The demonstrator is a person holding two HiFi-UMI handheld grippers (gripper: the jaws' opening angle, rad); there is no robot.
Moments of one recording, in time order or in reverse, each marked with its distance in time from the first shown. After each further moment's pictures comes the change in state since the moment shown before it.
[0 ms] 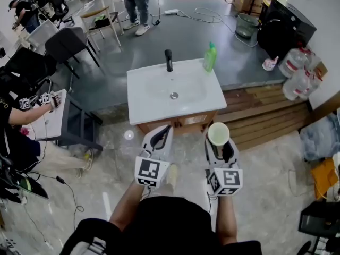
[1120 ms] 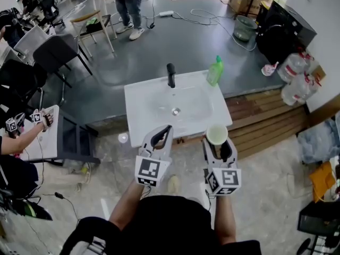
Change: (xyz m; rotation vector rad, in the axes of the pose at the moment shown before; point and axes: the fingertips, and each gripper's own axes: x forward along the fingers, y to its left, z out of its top) left arm 0.099 0.115 -0.011 -0.047 0.019 -0.061; right arm 0.148 0.016 0.021 -0.008 -0.012 -0.032
